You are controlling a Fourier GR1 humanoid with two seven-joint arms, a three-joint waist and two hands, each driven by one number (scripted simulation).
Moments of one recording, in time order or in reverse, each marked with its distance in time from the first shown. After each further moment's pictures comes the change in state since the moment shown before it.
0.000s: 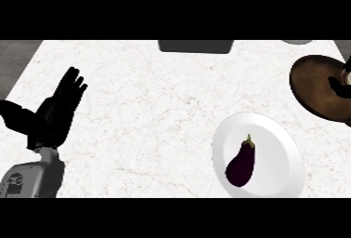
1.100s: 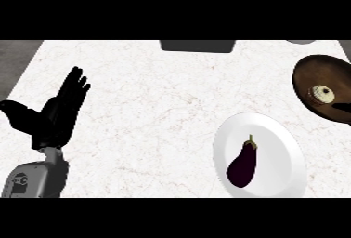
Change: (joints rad) left arm -0.003 -0.018 -0.015 -0.008 -0.015 0.013 0.003; right arm -0.053 -0.112 -0.193 0.380 -0.149 0.136 -0.079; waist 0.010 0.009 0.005
